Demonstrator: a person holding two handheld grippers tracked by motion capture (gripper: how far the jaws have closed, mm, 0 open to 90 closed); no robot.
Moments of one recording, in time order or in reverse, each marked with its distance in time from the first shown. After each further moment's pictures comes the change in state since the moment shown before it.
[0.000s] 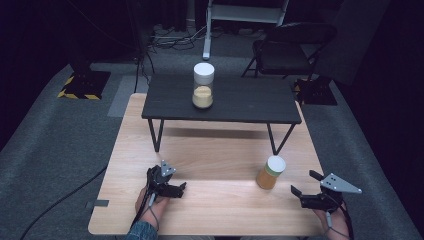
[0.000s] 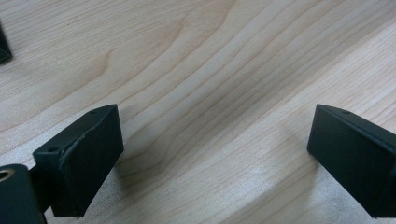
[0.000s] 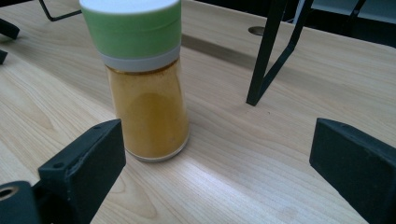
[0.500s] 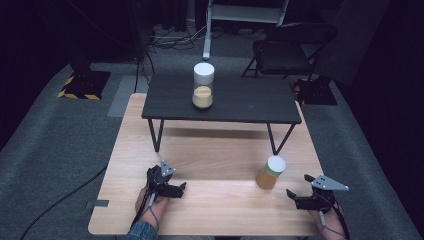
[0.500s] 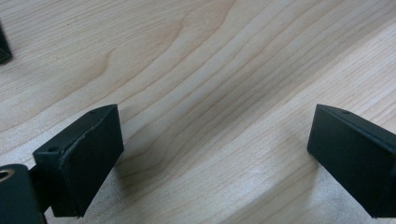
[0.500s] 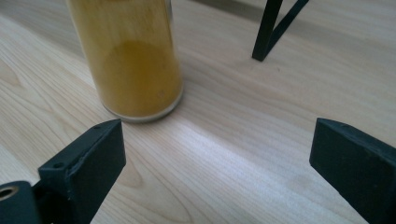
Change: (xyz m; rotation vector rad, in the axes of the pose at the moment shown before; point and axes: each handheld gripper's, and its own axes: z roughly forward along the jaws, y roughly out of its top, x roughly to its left) left arm 0.000 0.000 0.000 0.000 0.000 0.000; right arm -0.004 -0.004 0.023 0.124 0.003 -0.007
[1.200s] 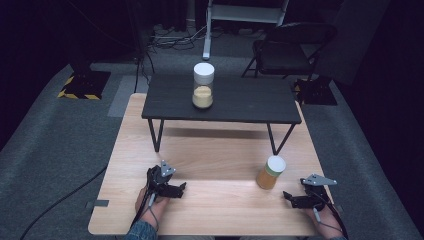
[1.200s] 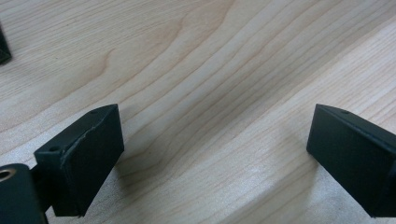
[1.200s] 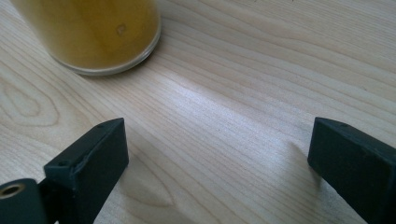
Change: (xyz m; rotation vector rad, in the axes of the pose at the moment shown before) left arm 0.000 0.000 0.000 -0.001 -0.002 0.002; right arm -0.009 0.008 0.032 0.179 0.002 0.048
